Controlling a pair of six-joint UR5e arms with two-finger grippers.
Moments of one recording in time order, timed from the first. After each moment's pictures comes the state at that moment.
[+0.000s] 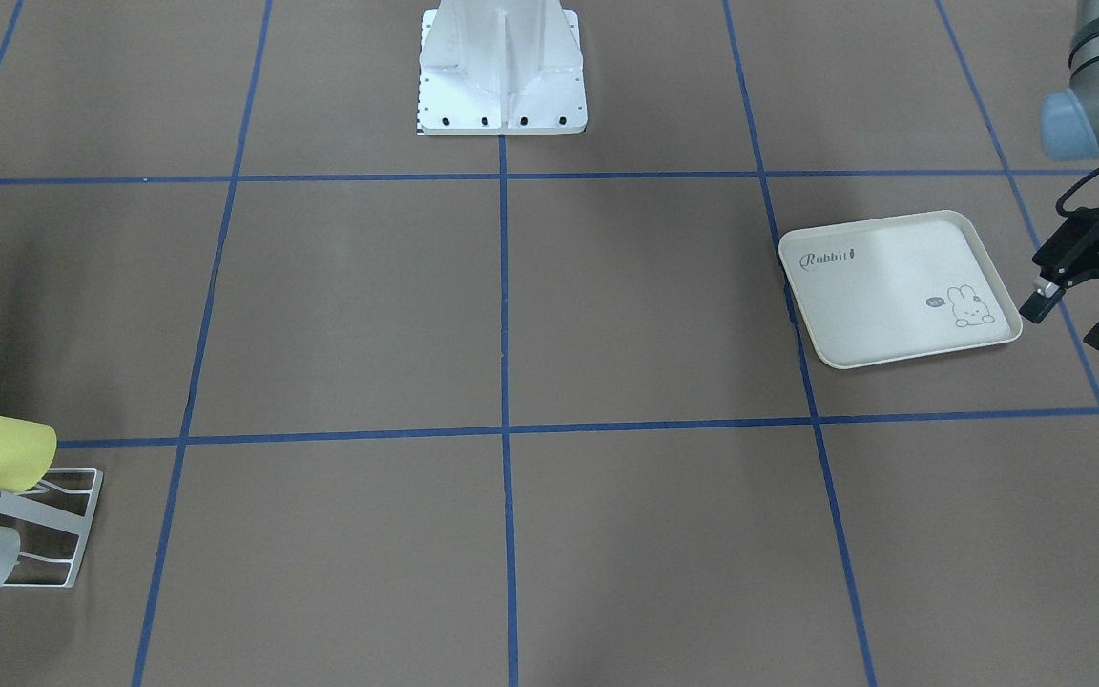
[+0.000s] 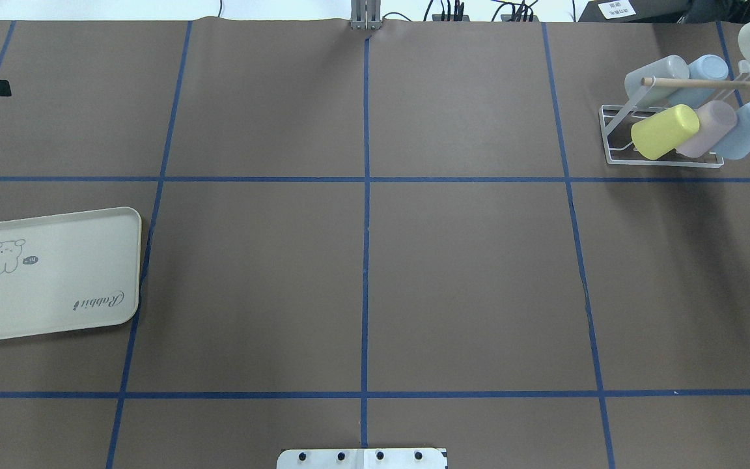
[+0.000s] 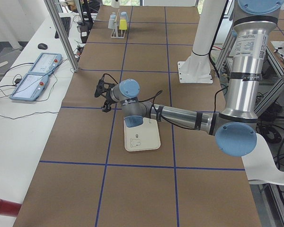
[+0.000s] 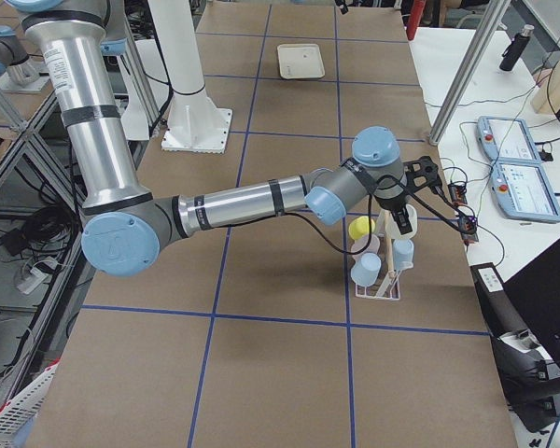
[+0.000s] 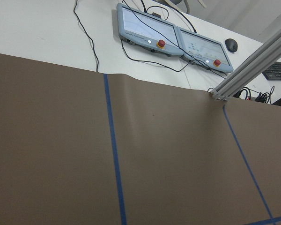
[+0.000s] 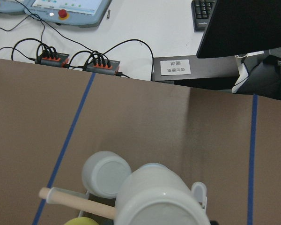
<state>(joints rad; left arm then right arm) -1.24 -1.63 -1.63 -2.72 -2.18 -0.98 1.49 -1.29 1.53 -1.14 2.30 0.34</state>
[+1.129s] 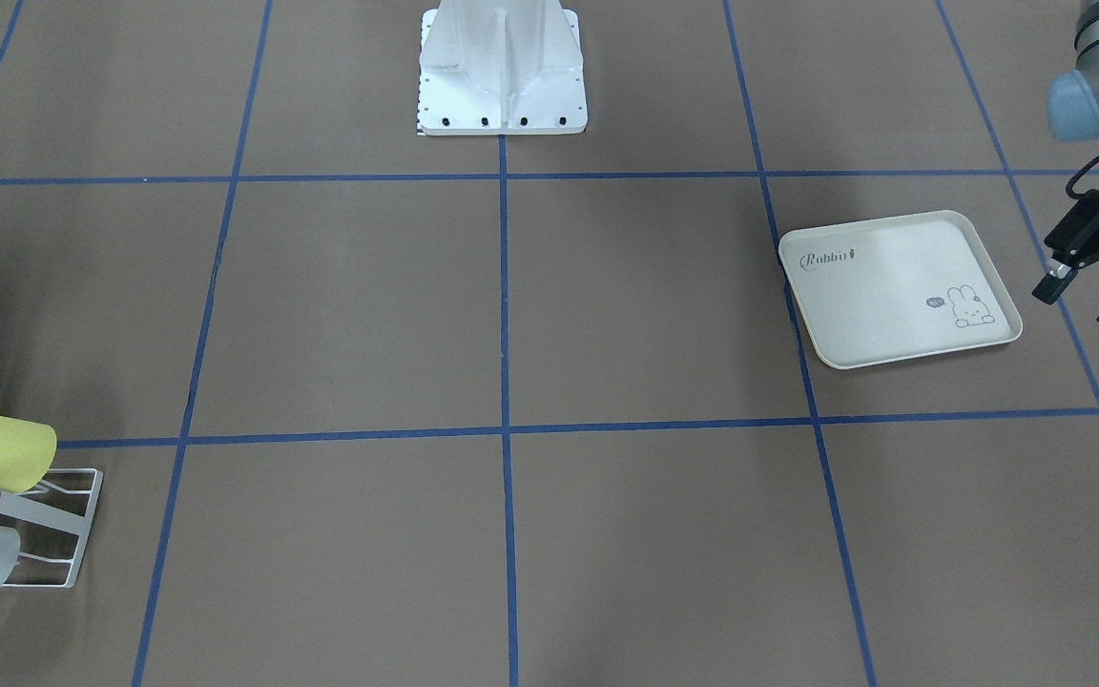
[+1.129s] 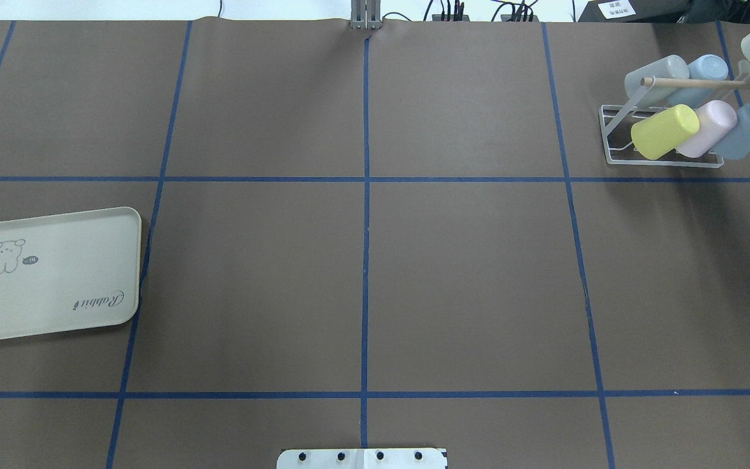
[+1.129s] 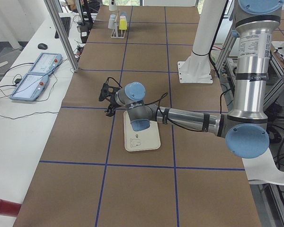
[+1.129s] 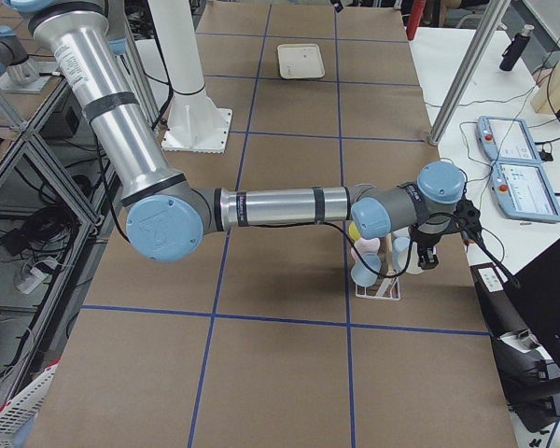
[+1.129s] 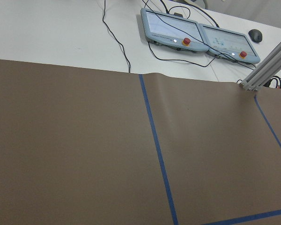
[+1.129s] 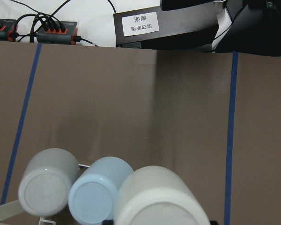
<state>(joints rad) -1.24 -1.57 -1.67 -2.72 -2.17 -0.97 1.51 -1.11 1.19 -1.26 2.40 0.24</state>
